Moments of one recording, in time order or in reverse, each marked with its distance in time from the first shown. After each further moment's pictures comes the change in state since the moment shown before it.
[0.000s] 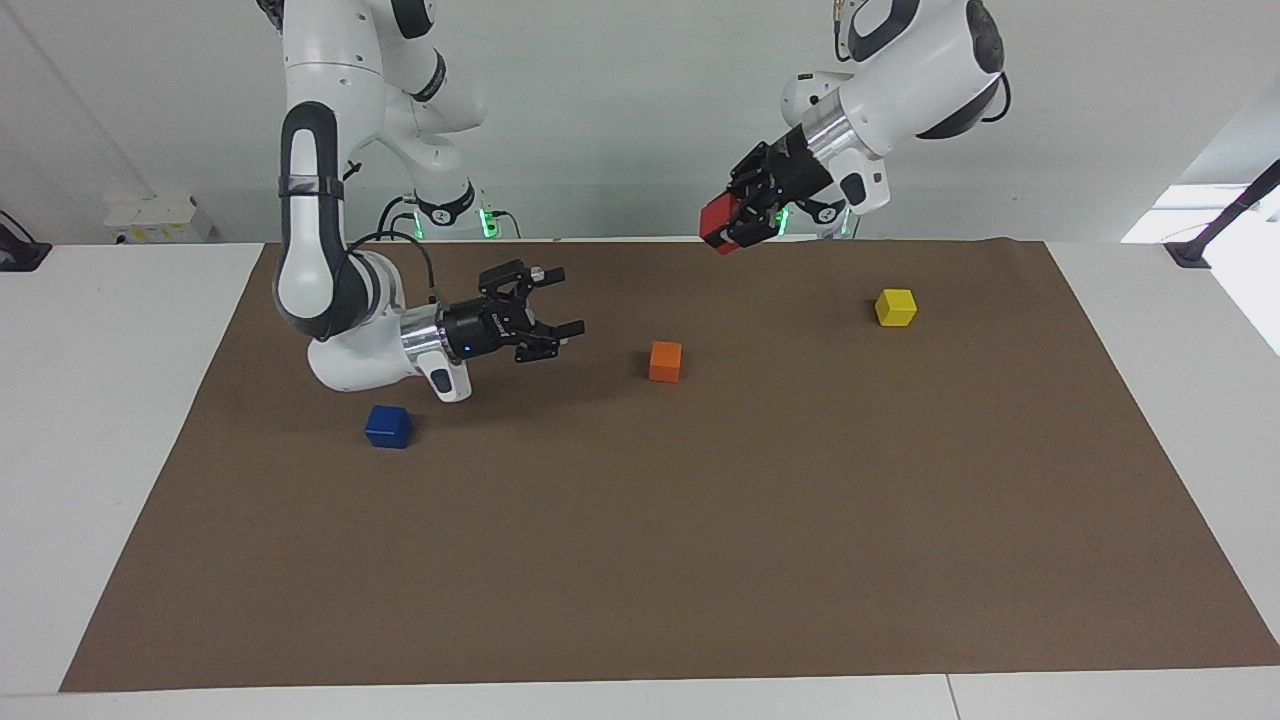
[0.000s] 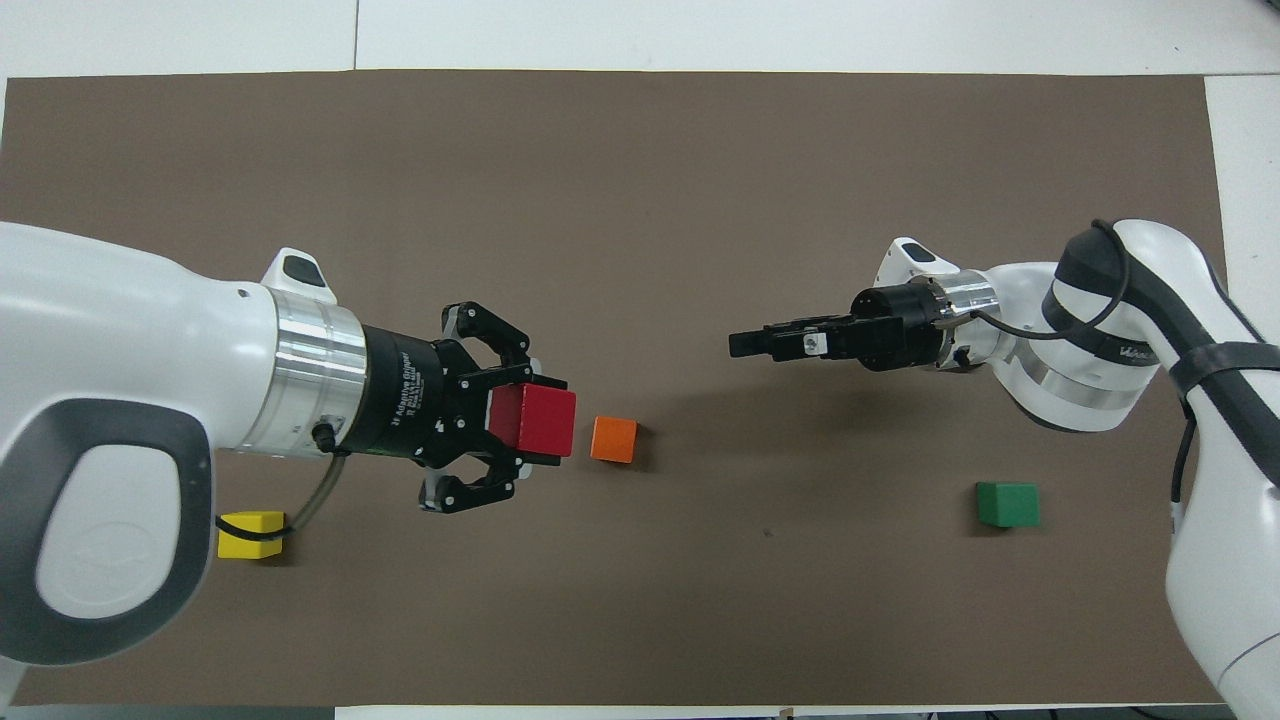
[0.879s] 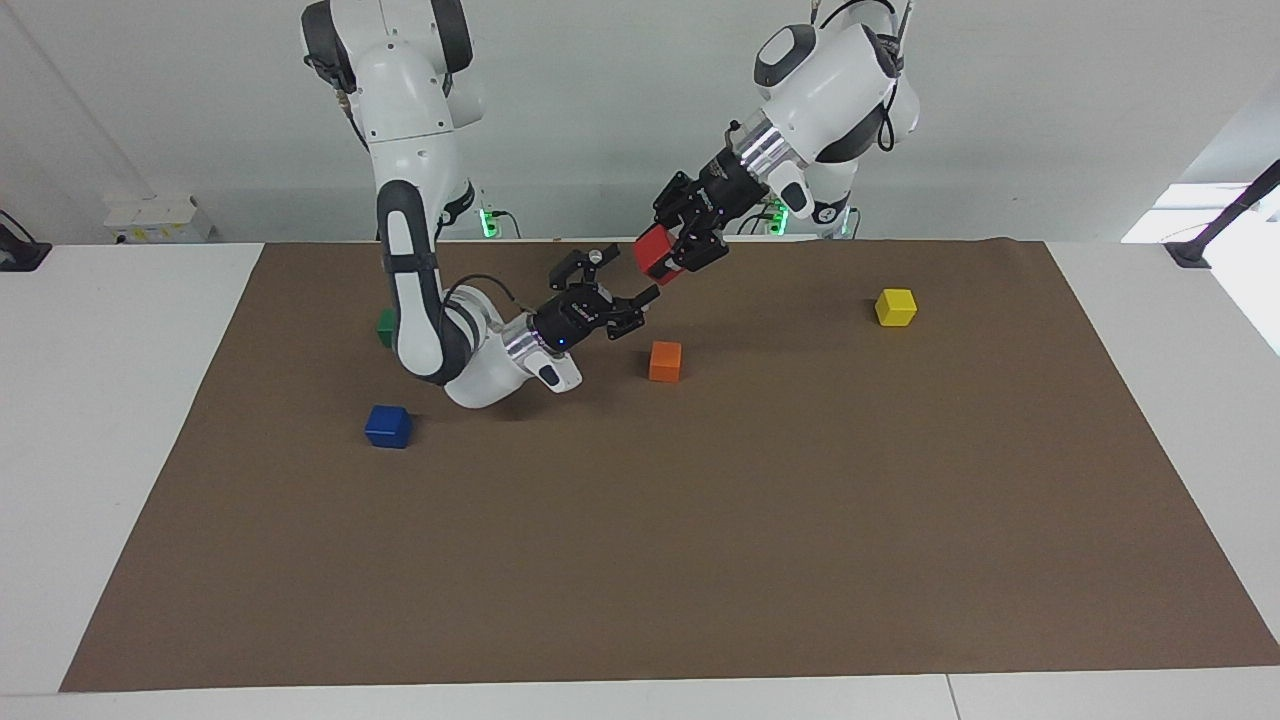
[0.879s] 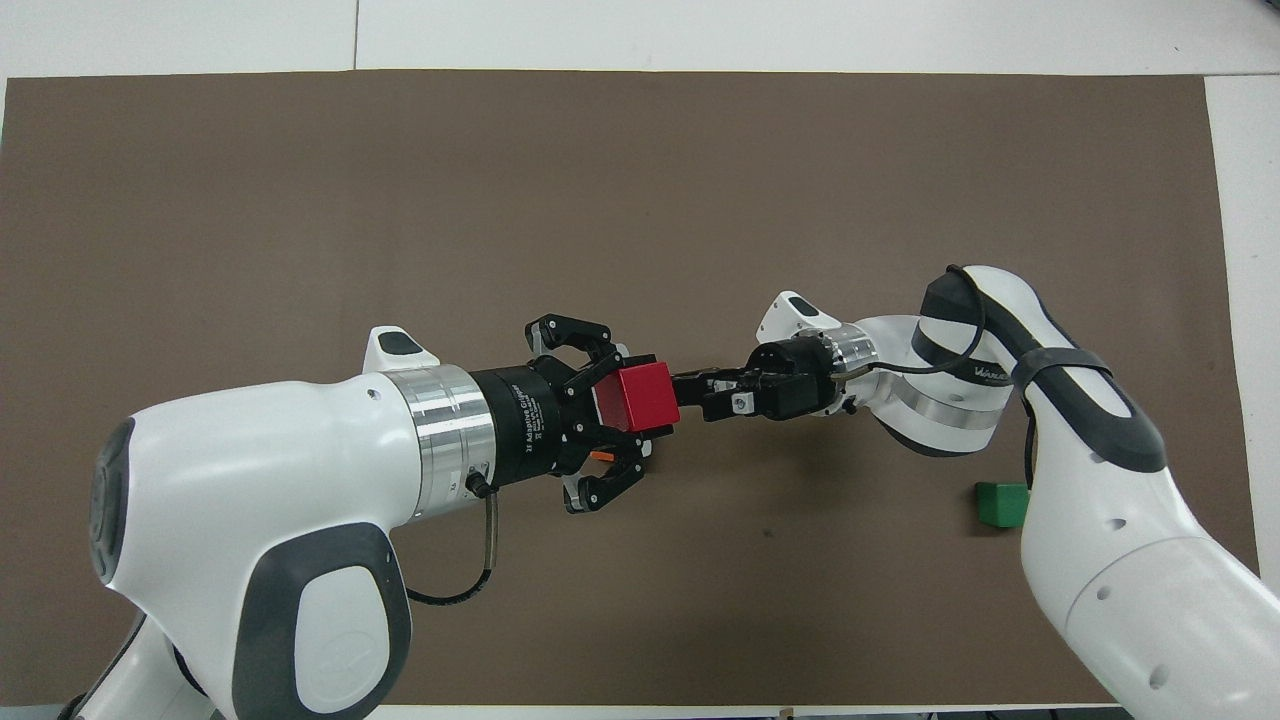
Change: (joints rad) left arm -0.191 -0.040 0.007 -0.187 -0.099 0.507 -0.143; right arm 0.158 0.191 0.026 -0.037 0.255 -0.279 -0.153
